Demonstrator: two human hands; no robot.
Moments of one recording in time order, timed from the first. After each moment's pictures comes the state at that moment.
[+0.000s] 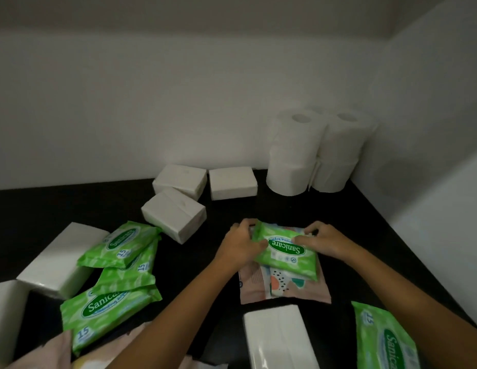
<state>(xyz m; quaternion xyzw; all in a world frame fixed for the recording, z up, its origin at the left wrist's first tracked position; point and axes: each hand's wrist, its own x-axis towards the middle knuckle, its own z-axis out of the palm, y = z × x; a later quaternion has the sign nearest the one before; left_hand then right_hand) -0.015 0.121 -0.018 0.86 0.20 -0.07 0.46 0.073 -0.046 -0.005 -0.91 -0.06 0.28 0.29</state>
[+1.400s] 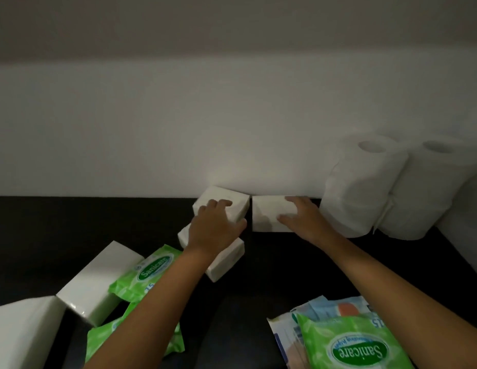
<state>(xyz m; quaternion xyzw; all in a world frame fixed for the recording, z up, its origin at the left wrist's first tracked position) 0.008 0.239 0.020 0.92 0.31 0.10 0.22 0.148 0.106 0.000 -0.89 -0.29 0.14 0.32</state>
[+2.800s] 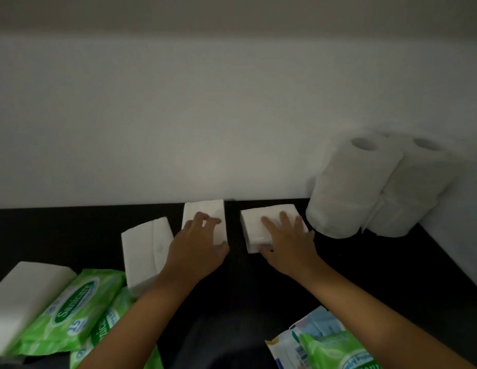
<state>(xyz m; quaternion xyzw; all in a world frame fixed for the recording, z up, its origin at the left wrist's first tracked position) 0.009 0.264 -0.010 0.95 0.24 0.07 0.18 0.117 0.118 -0.026 -0.94 -0.30 0.14 0.03</state>
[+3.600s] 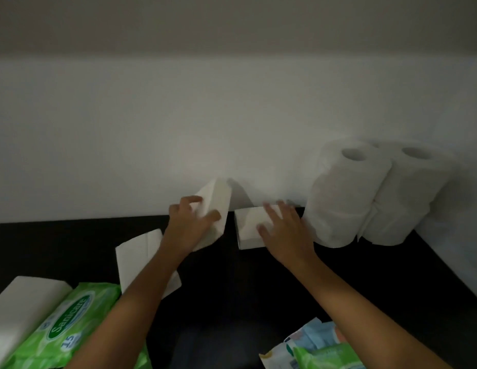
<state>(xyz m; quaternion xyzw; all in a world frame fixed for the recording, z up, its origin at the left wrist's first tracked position) 0.043 0.277 0.027 0.79 0.36 0.14 0.48 0.141 0.124 -0.016 -0.94 -0.29 0.02 0.18</state>
